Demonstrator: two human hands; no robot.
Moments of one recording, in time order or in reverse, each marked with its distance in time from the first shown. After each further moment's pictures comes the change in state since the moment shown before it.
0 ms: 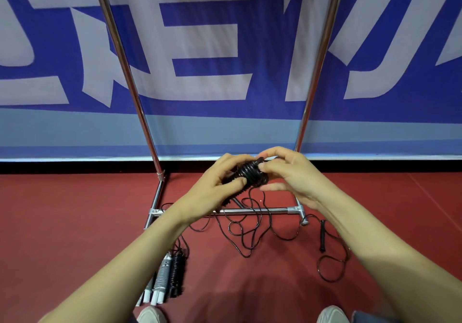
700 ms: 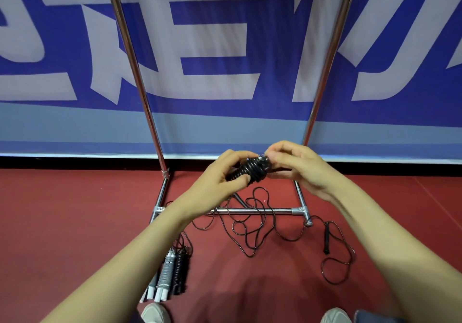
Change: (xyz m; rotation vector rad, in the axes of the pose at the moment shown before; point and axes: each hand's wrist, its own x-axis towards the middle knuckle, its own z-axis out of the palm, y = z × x) left_hand -0.002 0.000 -0.012 0.014 0.043 -0.011; right_hand 0.014 -0.003 -0.011 -0.060 -0.153 -0.120
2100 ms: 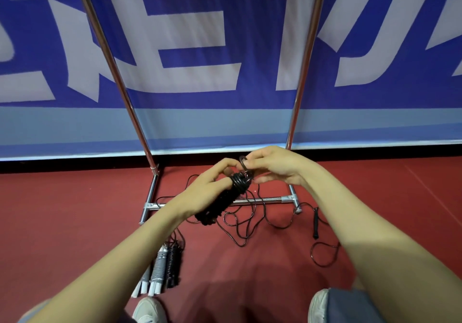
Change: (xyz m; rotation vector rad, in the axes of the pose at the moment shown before) left_hand 0.003 -0.017 0.029 -0.098 -0.124 -0.248; right_hand 0.022 0.024 -0.013 -0.141 -0.105 0.324
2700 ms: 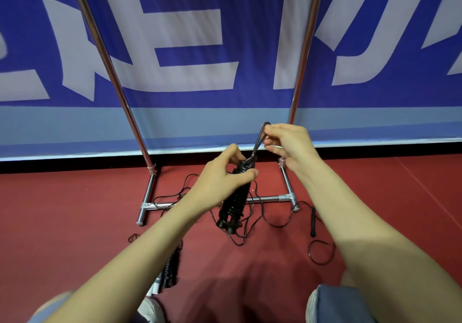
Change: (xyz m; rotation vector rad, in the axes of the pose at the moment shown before) left_hand 0.010 0.025 0.023 0.104 0.242 0.070; right_hand 0.001 -0.013 -0.014 0.402 0.592 -0.201
